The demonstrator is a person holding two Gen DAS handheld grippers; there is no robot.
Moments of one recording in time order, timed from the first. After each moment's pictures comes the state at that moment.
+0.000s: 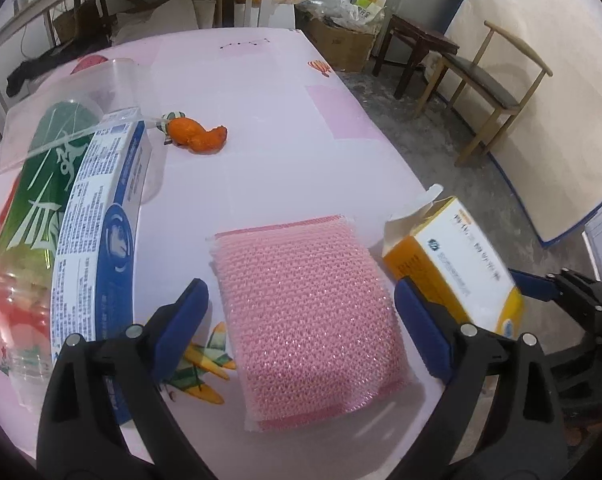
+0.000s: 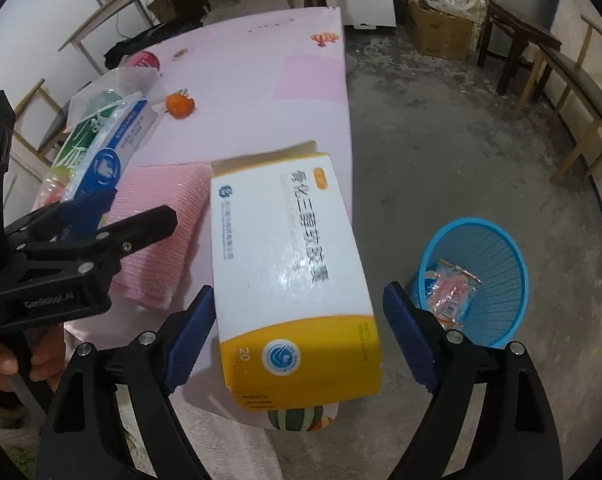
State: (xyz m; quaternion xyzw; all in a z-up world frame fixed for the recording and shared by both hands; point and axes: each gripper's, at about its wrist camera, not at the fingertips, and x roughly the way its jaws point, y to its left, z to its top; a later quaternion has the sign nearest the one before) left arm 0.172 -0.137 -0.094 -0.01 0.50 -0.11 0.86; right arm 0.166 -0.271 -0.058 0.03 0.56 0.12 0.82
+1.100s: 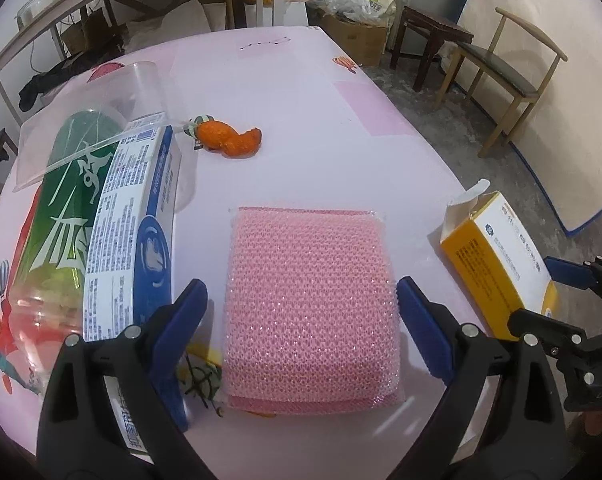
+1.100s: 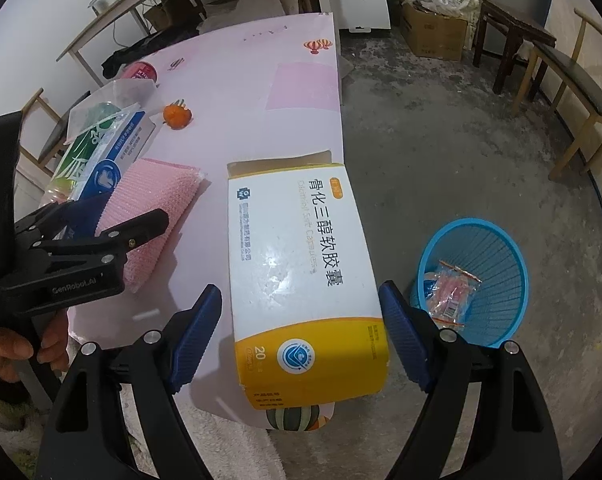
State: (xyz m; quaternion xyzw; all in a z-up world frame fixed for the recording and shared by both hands) left arm 0.178 -0.121 -0.095 0.02 0.51 -0.08 0.86; right arm 0.171 -0.274 -0.051 0.04 0.55 0.13 0.83
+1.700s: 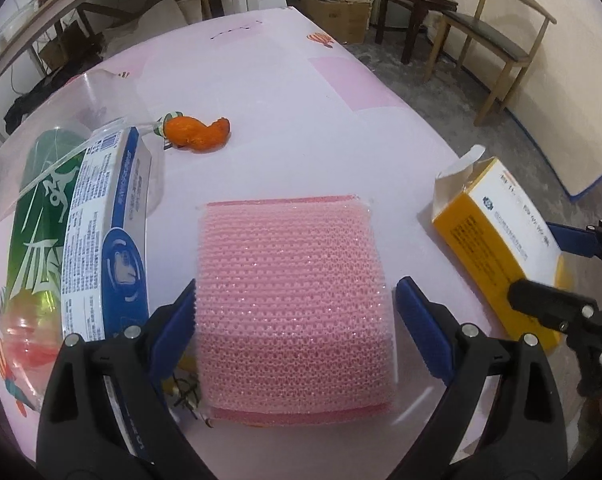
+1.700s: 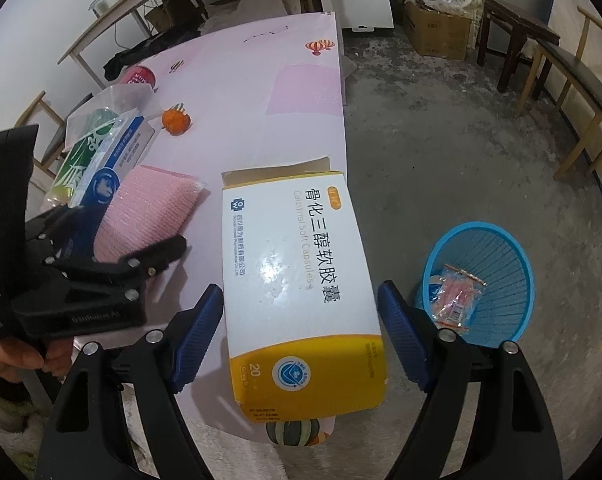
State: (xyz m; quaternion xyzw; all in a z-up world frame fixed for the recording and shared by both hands) left arm 0.188 -0.143 -0.109 0.08 0.53 -0.10 0.84; right arm 0.181 -0.277 -0.057 0.06 0.55 0.13 0.82
